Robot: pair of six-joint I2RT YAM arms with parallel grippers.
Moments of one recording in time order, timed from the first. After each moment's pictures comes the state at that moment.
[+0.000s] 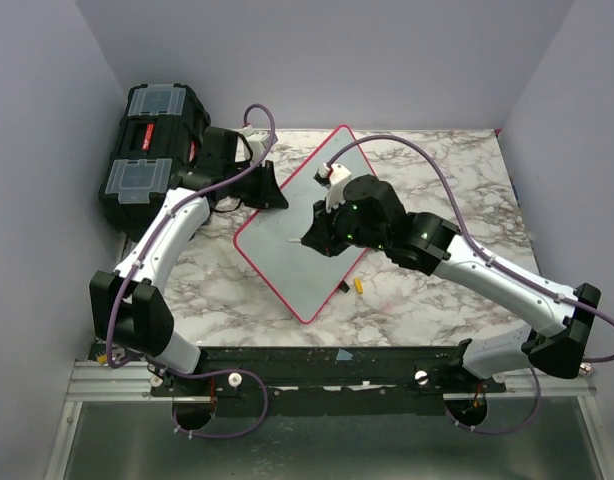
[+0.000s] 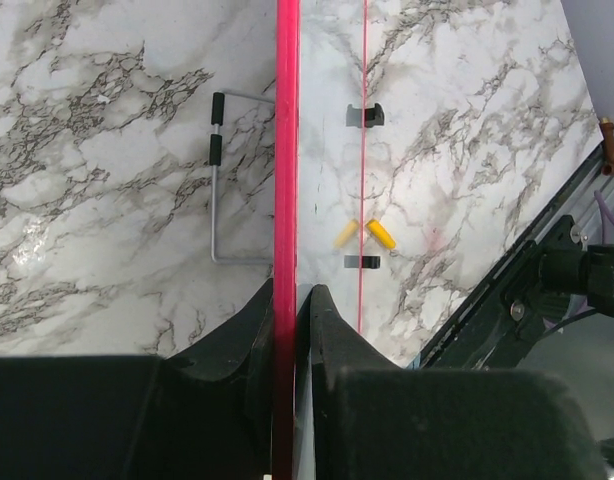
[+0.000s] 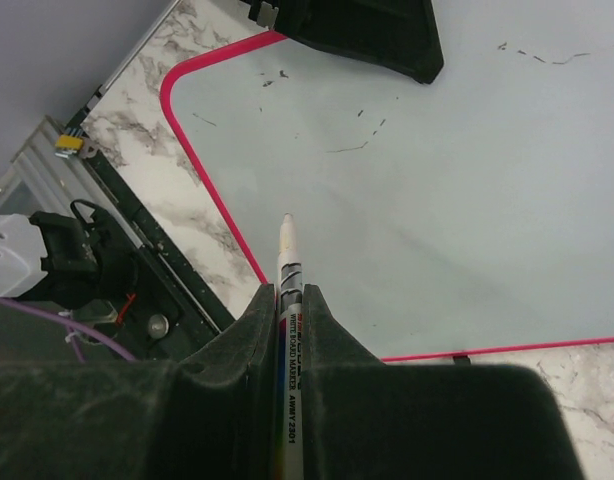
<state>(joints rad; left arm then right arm) -0.28 1.52 1.41 -0.64 0.61 -0.14 0.97 1.36 1.41 -0.54 -0.01 0.33</state>
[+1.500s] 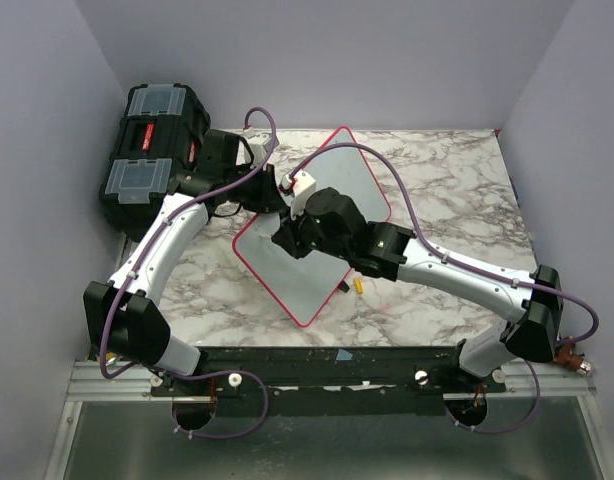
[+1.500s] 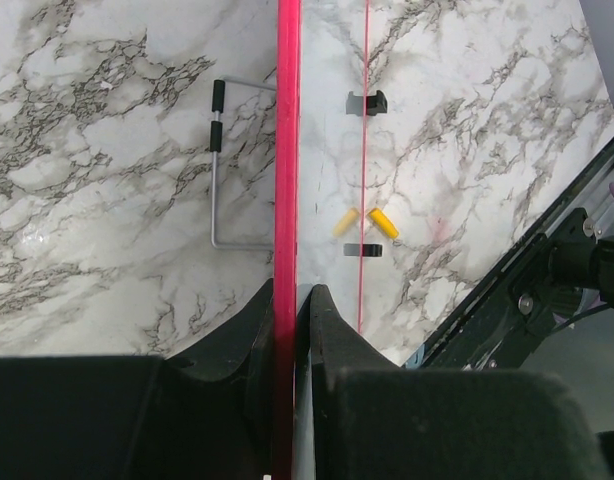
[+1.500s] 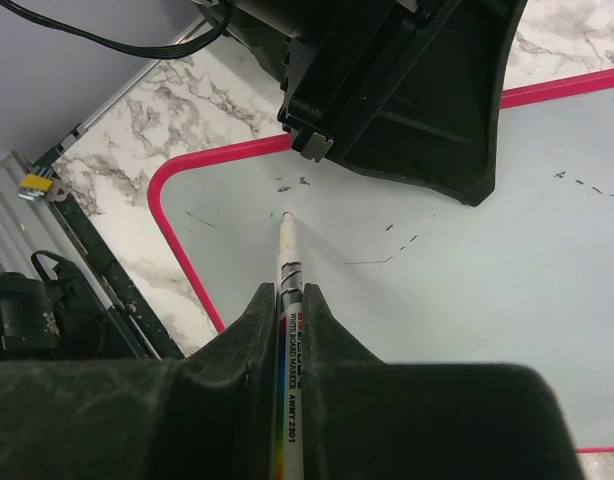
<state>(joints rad) -0.31 1.47 1.40 -0.68 0.55 -0.14 1.09 1.53 1.41 -0.29 0.15 0.25</state>
